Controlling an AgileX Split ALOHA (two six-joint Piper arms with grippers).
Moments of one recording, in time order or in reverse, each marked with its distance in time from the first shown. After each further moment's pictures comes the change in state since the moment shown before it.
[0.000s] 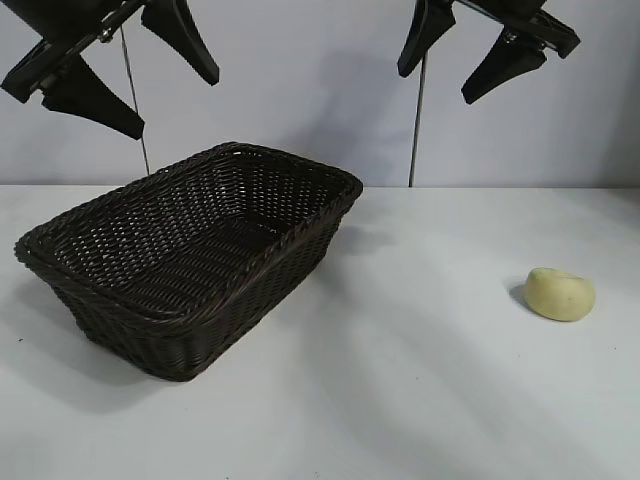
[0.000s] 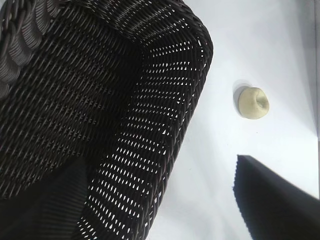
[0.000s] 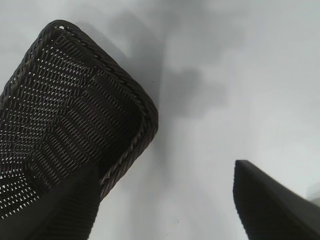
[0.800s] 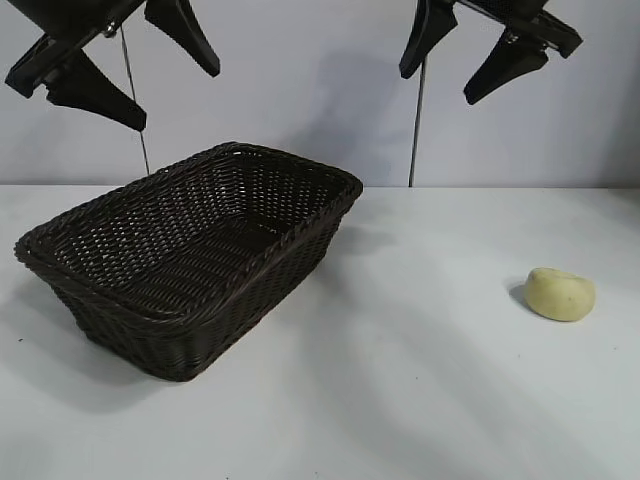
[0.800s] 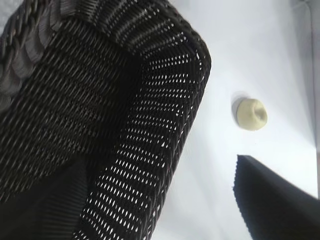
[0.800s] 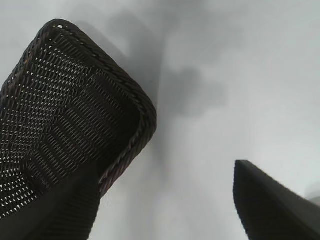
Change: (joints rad) left arm 0.000 0.000 0.000 -0.012 -0.047 0.000; right arm 0.000 0.000 0.000 -0.021 0.004 0.000
